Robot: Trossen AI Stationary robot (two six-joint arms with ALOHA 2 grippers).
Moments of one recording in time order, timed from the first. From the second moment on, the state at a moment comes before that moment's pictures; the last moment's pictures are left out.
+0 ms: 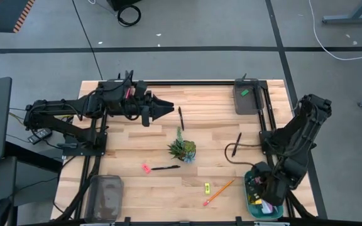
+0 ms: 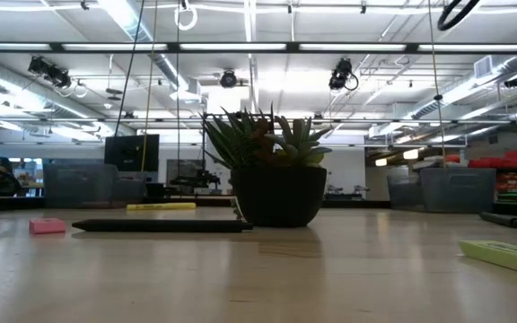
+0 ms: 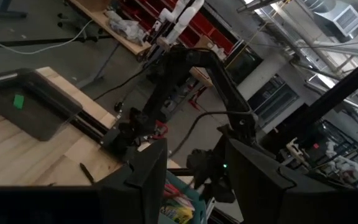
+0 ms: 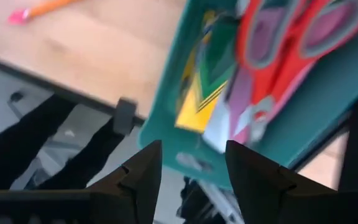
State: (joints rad) left arm 0.01 1.20 1.27 -0.08 -0.05 -0.70; right arm 1.00 1.40 1.16 -1.05 -0.11 2.22
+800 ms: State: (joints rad) left arm 0.00 1.20 1.27 -0.08 -0.05 -0.77; right arm 1.01 1.68 1.16 -1.01 -0.12 2.22
